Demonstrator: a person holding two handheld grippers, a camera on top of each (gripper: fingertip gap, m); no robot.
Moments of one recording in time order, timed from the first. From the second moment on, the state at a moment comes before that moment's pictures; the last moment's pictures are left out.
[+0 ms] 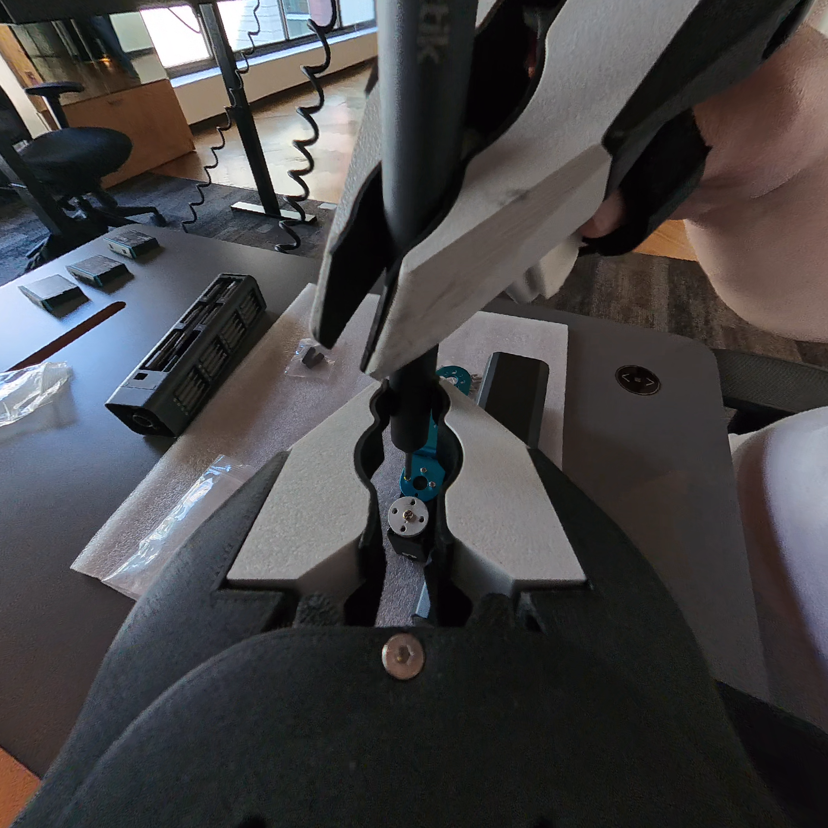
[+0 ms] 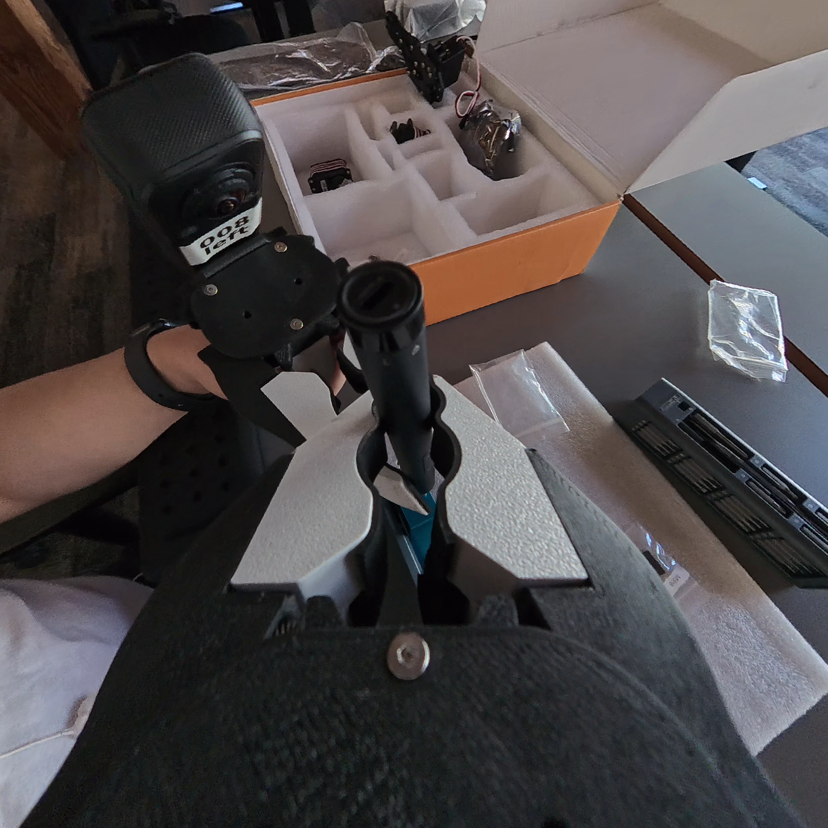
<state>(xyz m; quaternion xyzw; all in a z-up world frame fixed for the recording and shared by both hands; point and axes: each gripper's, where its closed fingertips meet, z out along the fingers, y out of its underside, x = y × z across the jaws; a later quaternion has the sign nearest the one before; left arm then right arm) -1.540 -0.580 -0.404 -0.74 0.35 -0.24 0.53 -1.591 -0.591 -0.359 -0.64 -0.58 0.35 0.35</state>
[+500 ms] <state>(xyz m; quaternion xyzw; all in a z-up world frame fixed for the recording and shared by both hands) -1.539 -0.582 -0.404 -0.71 0.38 -0.29 0.52 -1.593 -0.585 -0.359 -0.67 -0.54 0.33 0.39</state>
